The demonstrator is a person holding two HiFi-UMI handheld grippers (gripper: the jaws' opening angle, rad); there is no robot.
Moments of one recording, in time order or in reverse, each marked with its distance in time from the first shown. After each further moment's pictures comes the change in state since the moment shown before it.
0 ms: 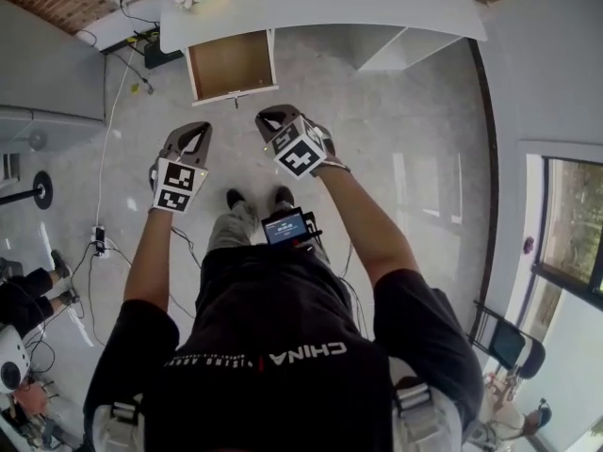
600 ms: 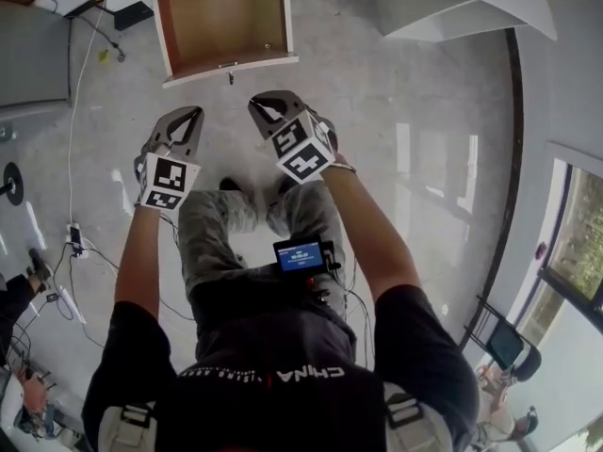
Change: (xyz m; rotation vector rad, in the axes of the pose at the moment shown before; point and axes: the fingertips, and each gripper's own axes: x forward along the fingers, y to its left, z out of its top) left arm 0.204 0.026 -0.227 0.050 0.049 -0.045; right arm 0.238 -0.033 -0.147 0.033 -0.025 0.036
